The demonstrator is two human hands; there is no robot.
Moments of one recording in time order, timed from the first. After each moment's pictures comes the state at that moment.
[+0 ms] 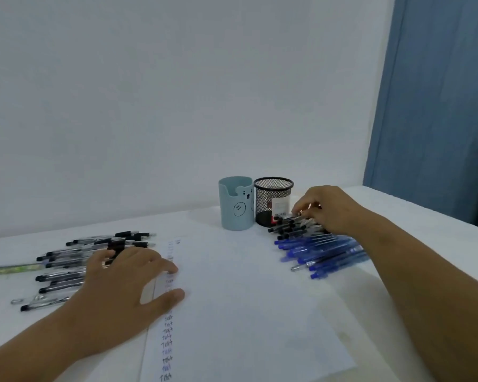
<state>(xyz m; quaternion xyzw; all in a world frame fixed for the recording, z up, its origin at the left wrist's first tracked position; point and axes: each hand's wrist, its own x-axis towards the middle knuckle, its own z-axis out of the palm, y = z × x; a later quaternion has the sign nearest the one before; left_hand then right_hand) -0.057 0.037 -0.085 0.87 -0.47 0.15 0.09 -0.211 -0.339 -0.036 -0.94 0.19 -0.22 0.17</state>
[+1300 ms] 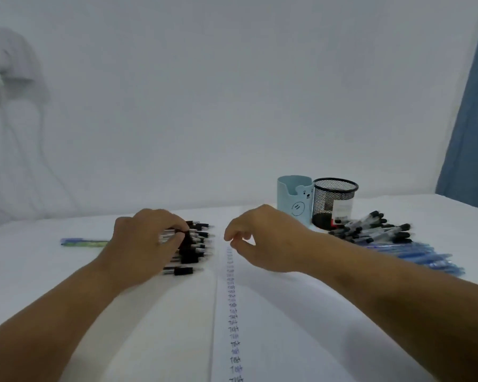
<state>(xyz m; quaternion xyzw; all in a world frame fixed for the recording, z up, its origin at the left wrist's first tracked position) -0.006 0.074 -0.056 0.85 -0.38 0.21 0.29 -0.131 -0.147 -0.034 -0.98 -0.07 -0.17 0.11</state>
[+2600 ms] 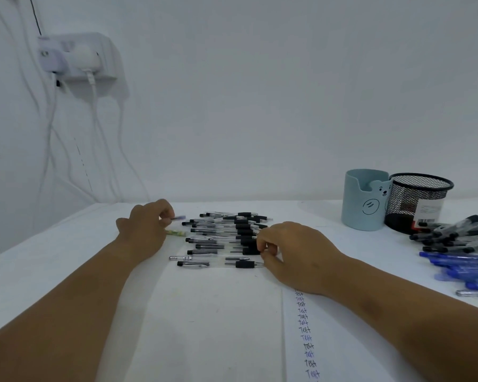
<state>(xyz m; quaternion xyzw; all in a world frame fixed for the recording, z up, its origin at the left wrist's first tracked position) 0.084 0.159 -0.079 0.94 -0.15 0.21 0.23 -0.095 -0.101 -0.075 -0.97 -0.08 -0.18 0.12</state>
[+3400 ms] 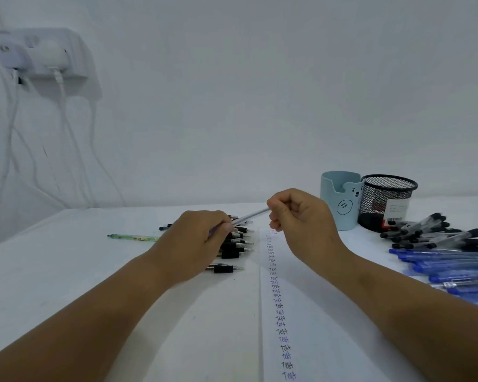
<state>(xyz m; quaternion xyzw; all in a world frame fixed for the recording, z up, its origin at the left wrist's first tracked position) -0.007 0.075 -0.061 0.82 -0.46 0.16 0.31 -0.093 -0.124 -0.061 -0.75 0.02 -0.36 0.55</state>
